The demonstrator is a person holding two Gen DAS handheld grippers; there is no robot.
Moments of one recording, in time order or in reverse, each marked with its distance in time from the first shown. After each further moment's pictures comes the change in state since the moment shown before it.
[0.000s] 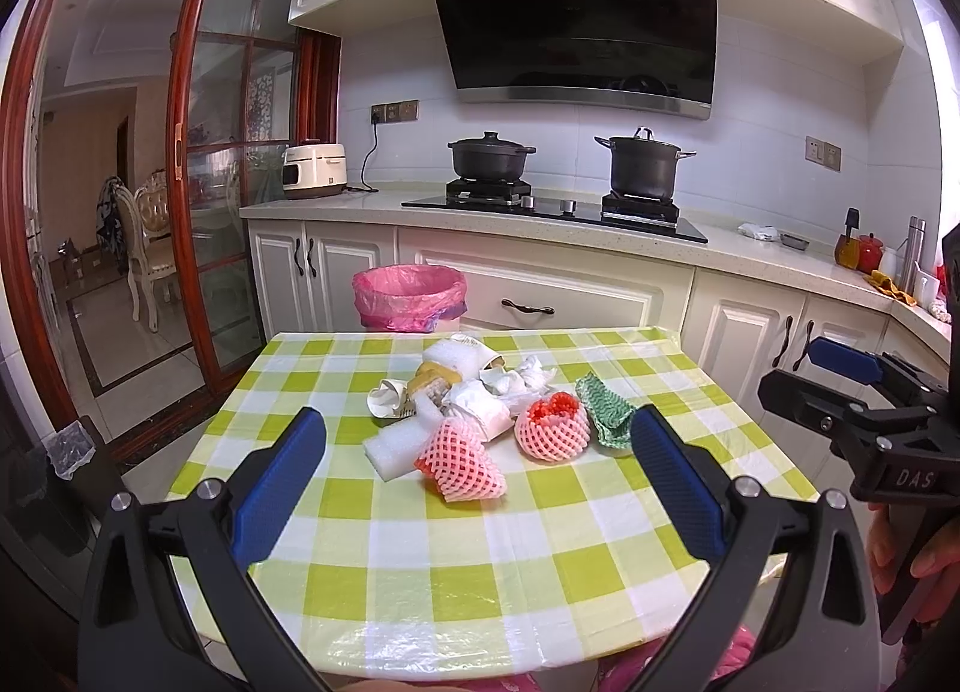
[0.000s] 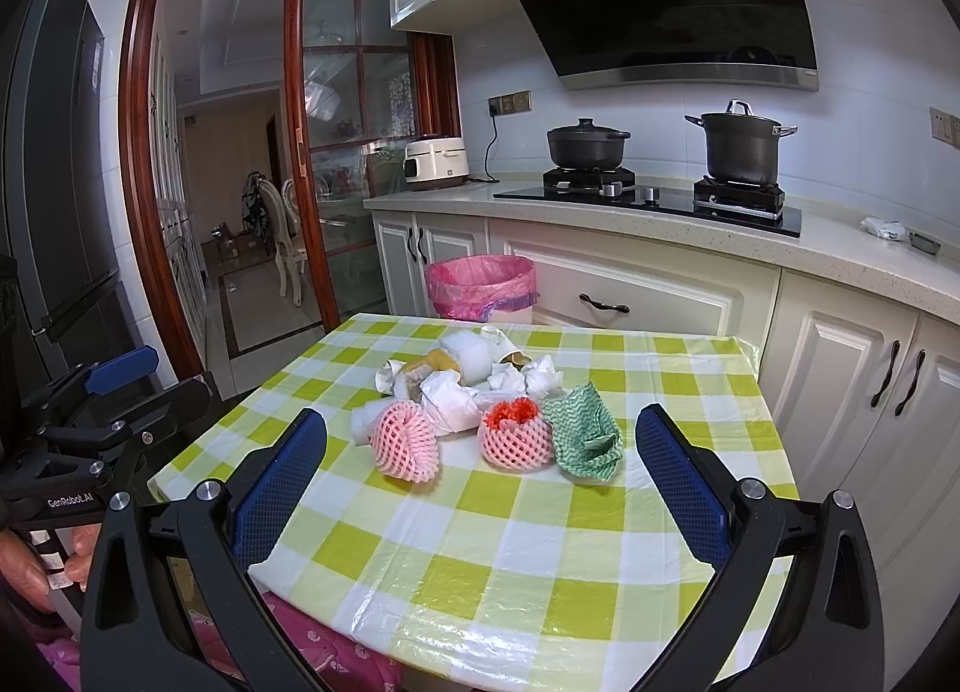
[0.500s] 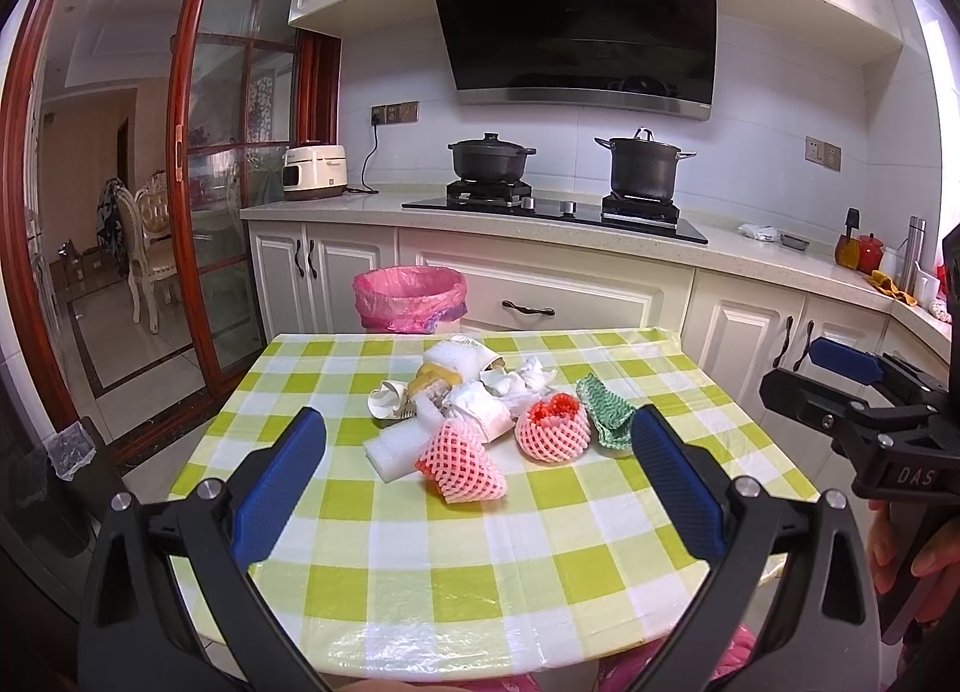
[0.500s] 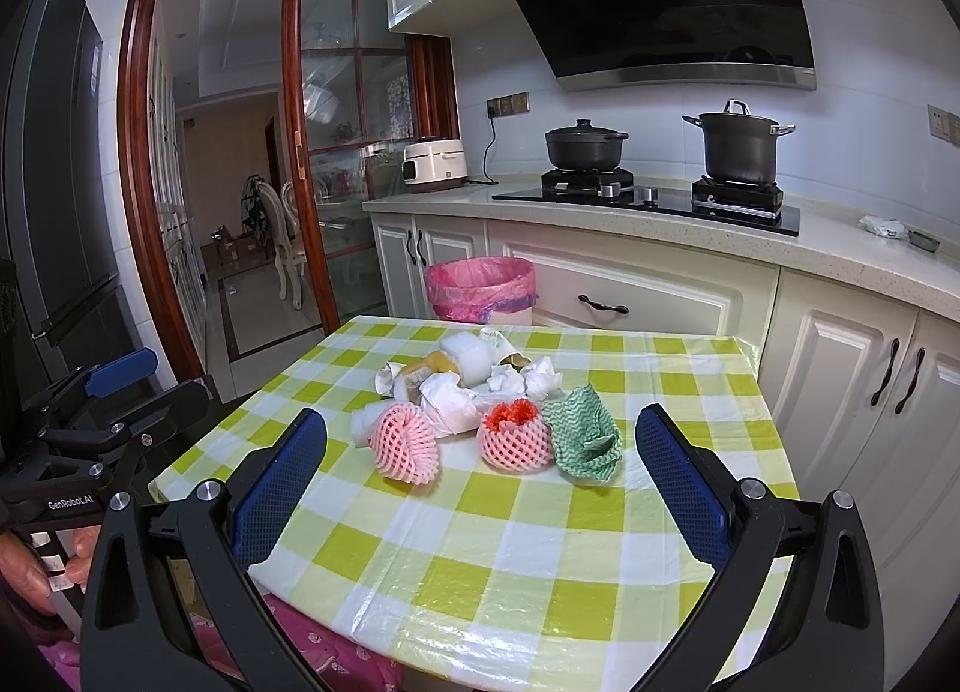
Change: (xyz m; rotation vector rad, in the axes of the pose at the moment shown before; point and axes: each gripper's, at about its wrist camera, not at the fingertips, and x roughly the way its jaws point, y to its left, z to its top) left arm -0.001 0.000 0.000 0.001 0.000 0.003; right arm -0.001 -0.001 0.001 0.002 0.002 0.002
